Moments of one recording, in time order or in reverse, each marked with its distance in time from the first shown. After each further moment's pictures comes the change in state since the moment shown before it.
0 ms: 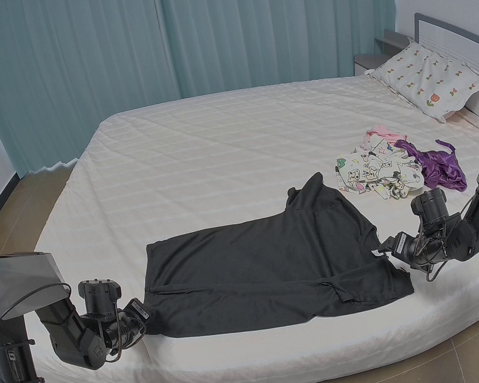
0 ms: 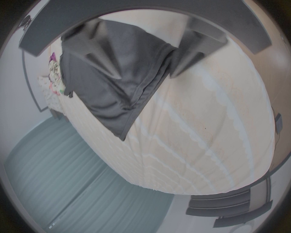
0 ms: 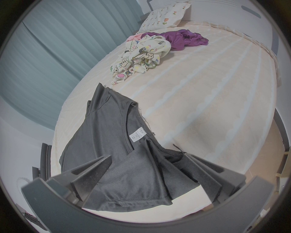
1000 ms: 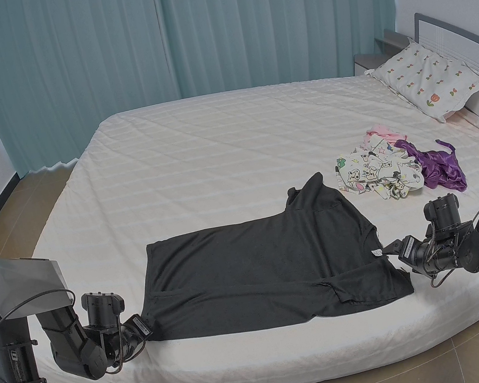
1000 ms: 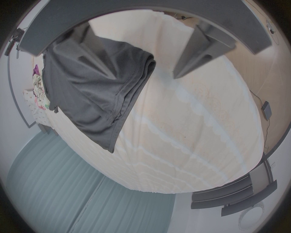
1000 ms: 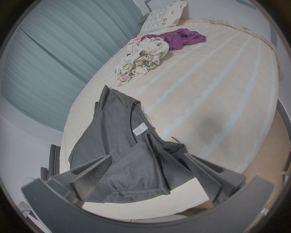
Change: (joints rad) left arm -0.009 0.017 0.086 -0.010 0.092 0.093; right arm -0.018 -0.044 0.157 -0.173 0.077 0.014
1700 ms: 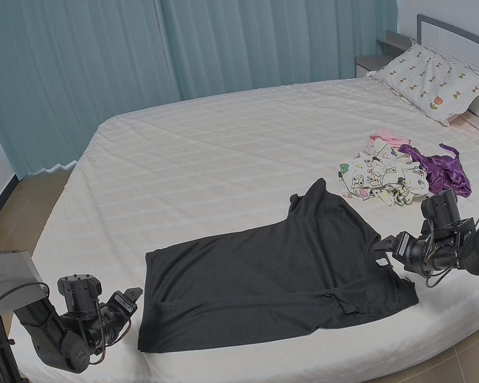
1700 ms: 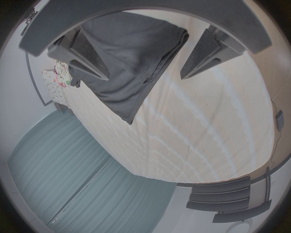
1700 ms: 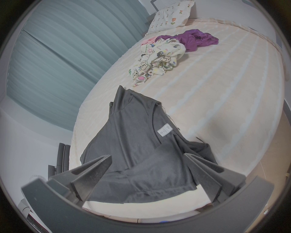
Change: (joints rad) left arm 0.051 -0.134 0.014 -0.058 -0.091 -0.093; right arm 0.076 -0.091 0.033 0.002 0.004 0.055
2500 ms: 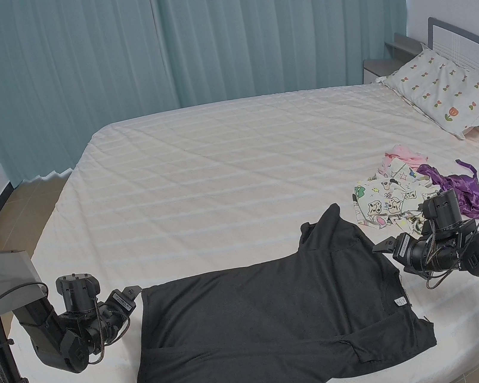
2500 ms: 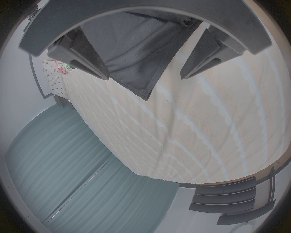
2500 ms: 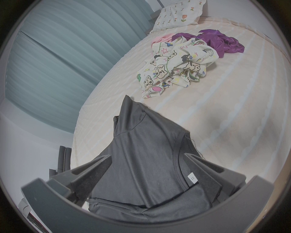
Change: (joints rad) left arm 0.001 -0.005 0.001 -0.011 -0.010 -0.024; right arm 0.011 -0.016 0.017 0.000 0.015 0.003
